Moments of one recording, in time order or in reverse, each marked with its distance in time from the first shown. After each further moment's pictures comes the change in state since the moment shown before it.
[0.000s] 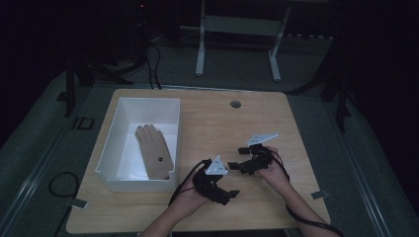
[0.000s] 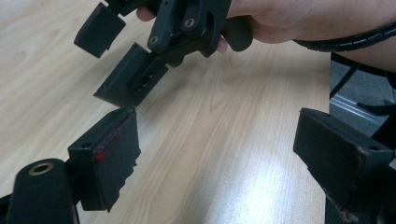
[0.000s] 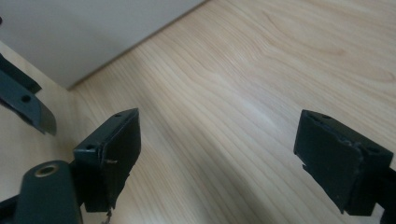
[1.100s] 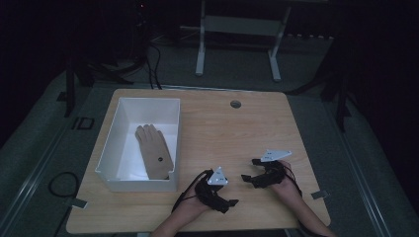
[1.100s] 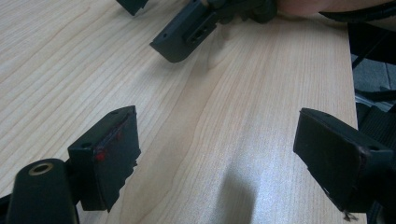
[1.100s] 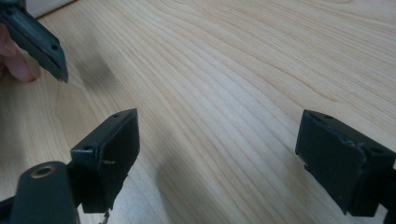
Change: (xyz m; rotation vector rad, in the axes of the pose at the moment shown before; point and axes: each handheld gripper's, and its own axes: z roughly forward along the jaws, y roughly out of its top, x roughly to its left) left arm 0.001 -0.039 0.035 0.016 -0.030 0.008; right arm -0.010 -0.066 -0.017 -0.024 -0.086 -0.041
